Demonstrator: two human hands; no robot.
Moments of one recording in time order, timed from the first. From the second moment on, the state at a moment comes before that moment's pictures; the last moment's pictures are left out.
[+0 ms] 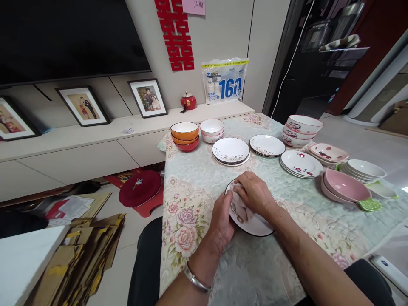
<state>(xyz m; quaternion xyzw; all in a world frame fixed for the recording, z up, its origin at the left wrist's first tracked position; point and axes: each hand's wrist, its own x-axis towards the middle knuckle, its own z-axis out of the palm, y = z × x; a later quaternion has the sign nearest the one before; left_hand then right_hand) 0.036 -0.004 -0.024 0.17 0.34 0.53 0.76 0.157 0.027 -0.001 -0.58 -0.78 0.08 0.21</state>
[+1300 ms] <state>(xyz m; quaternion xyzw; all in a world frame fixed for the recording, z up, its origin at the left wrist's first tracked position) 0.043 0.006 -0.025 0.08 0.37 0.59 0.71 0.150 0.027 -0.016 -0.46 -0.81 0.13 0.34</state>
